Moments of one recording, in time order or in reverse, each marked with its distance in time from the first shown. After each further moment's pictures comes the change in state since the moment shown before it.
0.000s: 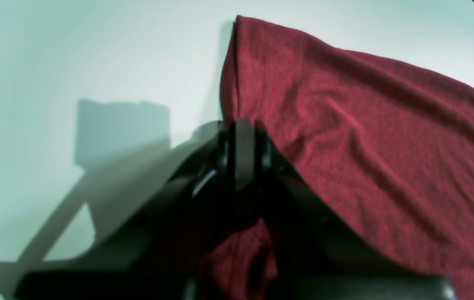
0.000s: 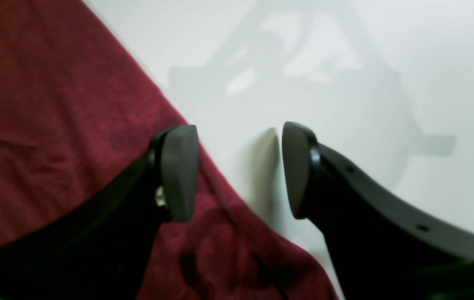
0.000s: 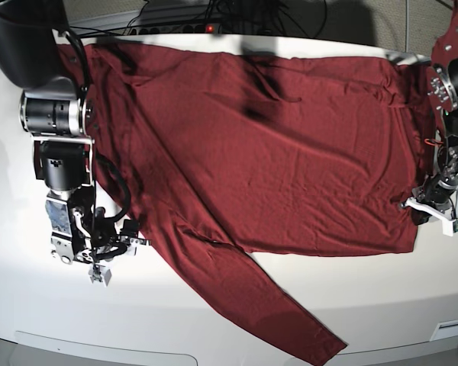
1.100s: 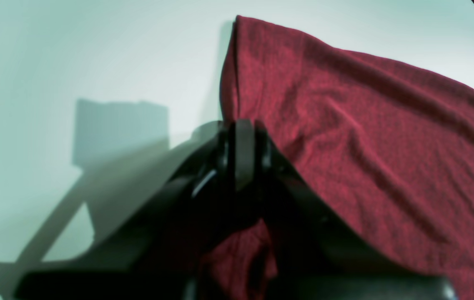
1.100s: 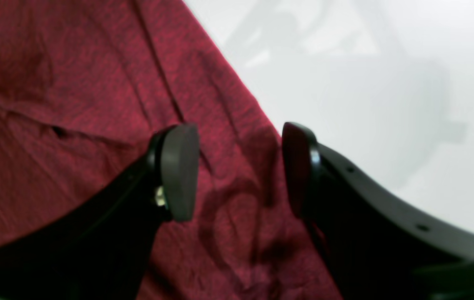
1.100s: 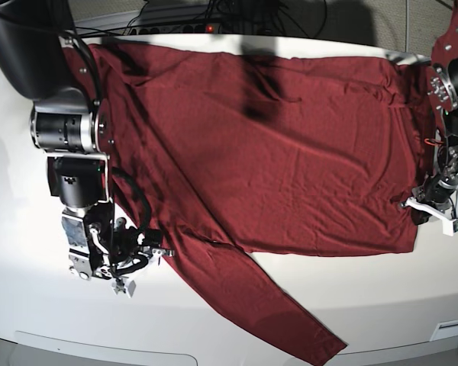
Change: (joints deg) left arm 0.1 0.0 0.0 0.0 -0.2 -0.2 0.2; right arm 3.9 -4.0 0.1 -3.5 0.2 1.5 -3.9
